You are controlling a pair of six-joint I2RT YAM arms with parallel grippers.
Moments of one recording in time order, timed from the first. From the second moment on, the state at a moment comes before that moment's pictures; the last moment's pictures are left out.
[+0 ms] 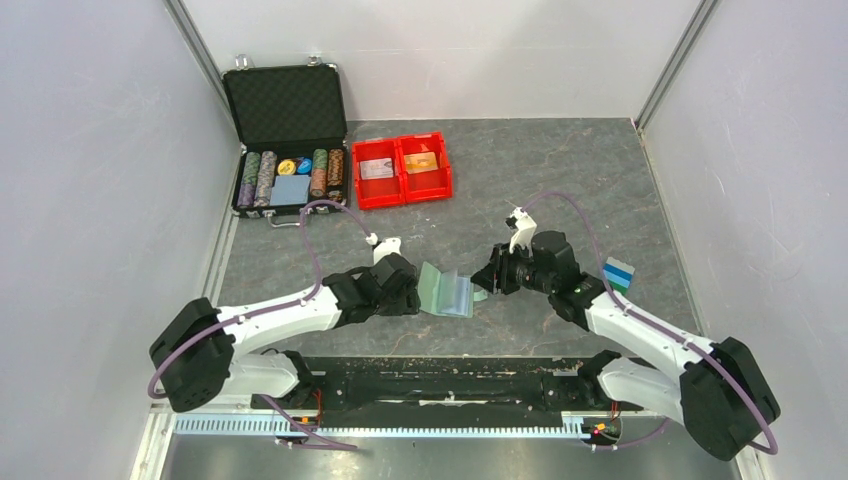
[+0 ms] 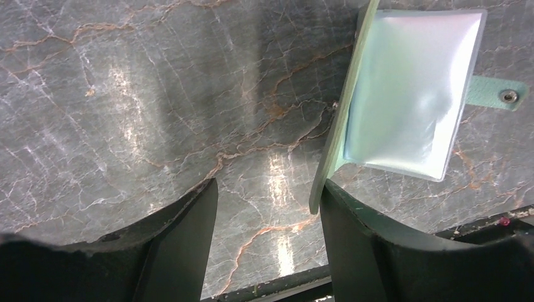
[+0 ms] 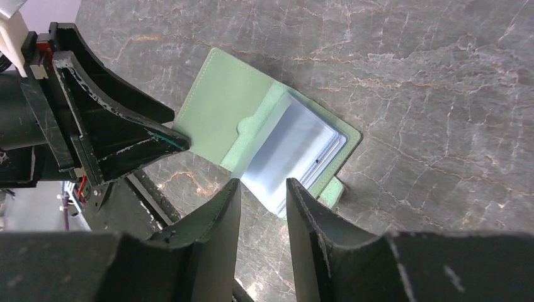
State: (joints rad) left arm -0.93 1.25 0.65 -0.36 -0.26 -0.84; right arm 0.56 1.06 0.48 0.08 -0.33 0.44
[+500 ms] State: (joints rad) left arm -0.84 1.28 0.65 -0.25 -0.10 -0.81; right arm 0.62 1.26 0.41 0.23 -0.38 0.58
